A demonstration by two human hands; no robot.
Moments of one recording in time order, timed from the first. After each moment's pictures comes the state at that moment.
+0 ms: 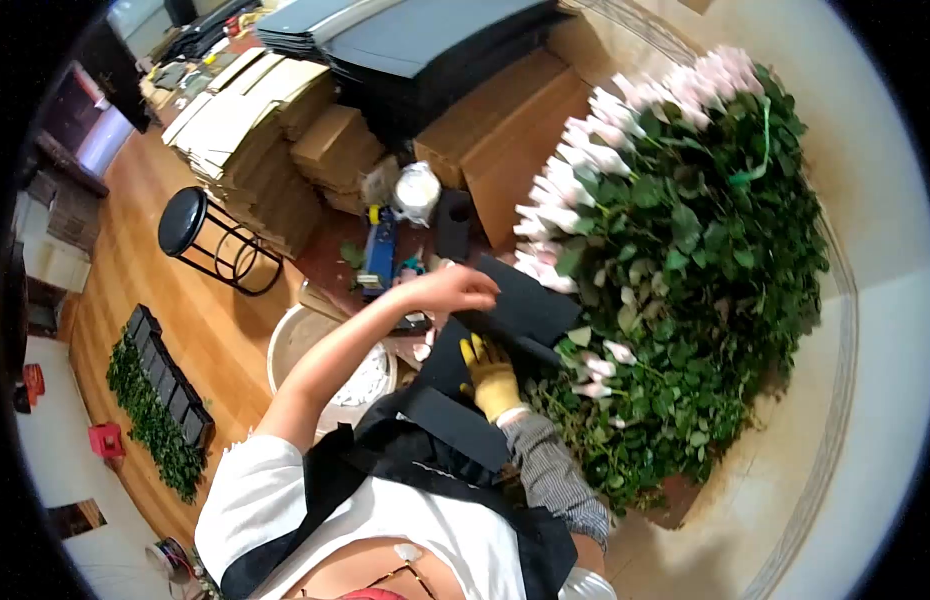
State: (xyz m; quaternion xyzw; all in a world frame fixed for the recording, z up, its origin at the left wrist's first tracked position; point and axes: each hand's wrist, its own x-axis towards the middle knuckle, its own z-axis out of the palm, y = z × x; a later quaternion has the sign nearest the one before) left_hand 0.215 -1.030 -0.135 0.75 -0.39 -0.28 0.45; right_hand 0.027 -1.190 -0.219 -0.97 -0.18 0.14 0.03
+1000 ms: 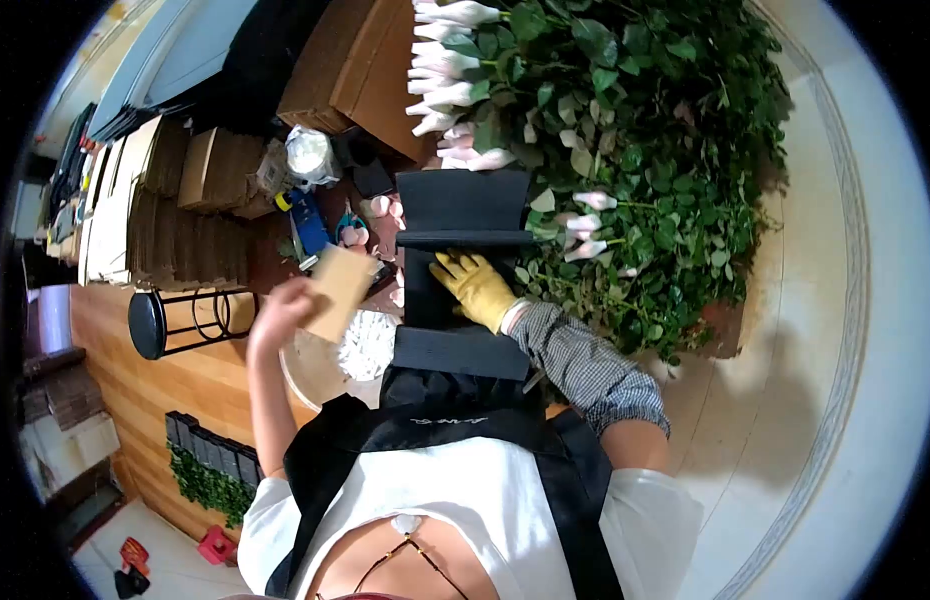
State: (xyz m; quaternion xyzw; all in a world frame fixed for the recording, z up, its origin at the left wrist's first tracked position) left_hand 0.181 -0.854 -0.130 0.79 -0.06 -0.40 0.47; right_hand 0.023 -1.192 -0.204 -0.98 -0.17 0.12 0.05
